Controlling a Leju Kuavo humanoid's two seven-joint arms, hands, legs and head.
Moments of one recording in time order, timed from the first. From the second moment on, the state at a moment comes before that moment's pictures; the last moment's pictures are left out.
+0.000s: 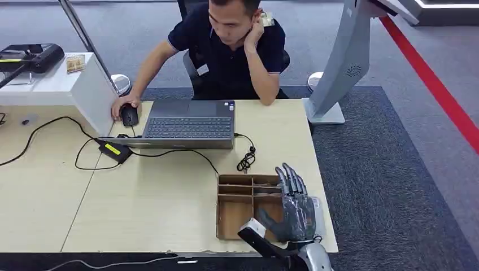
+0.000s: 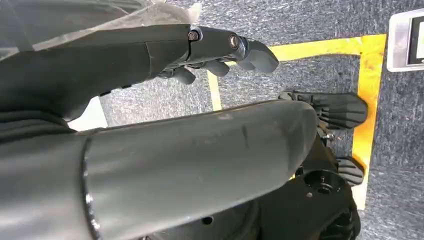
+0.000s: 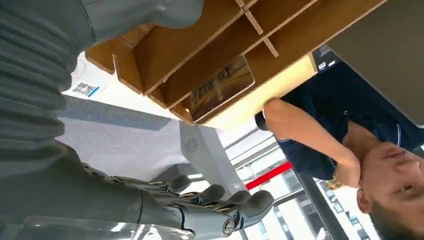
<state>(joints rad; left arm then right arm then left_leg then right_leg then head) -0.12 0.24 -0.99 -0.33 1.07 -0.08 0.28 -0.08 -0.13 0.70 -1.35 1.10 -0.69 0.18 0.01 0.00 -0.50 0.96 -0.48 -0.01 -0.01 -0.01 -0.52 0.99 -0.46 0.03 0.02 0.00</state>
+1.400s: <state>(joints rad) -0.12 0.24 -0.99 -0.33 1.06 -0.09 0.28 -0.08 -0.06 0.60 -1.30 1.12 -0.69 0.12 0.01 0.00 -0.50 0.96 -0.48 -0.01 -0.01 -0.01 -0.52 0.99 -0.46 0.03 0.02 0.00</state>
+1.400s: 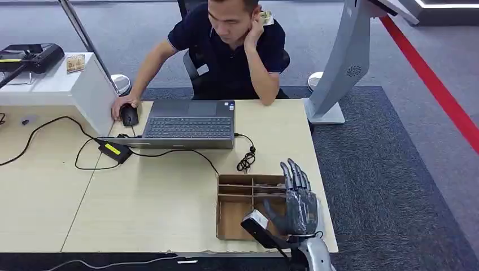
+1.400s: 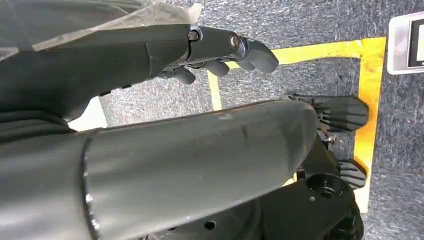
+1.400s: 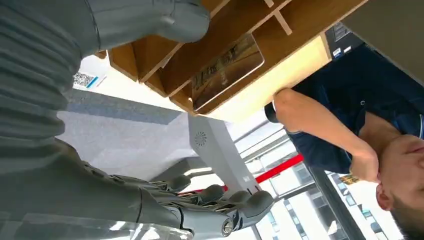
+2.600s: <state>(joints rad) -0.12 0.24 -0.99 -0.33 1.06 -0.09 0.28 -0.08 -0.05 0.59 -1.29 1.12 -0.69 0.11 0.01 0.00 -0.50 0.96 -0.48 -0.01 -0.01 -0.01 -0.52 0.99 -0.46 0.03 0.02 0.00</state>
